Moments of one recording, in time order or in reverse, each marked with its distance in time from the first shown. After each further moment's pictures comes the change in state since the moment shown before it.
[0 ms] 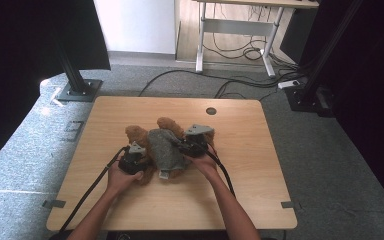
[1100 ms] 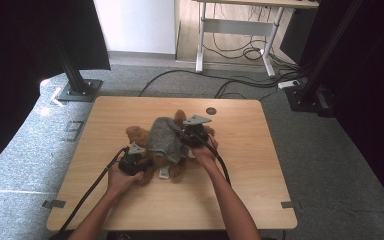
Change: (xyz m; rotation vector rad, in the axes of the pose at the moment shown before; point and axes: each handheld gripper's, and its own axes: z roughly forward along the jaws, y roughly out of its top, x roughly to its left) left arm -0.001 -0.003 0.001 -0.019 0.005 -0.013; right arm -0.020 0.018 0.004 0.046 -0.165 0.000
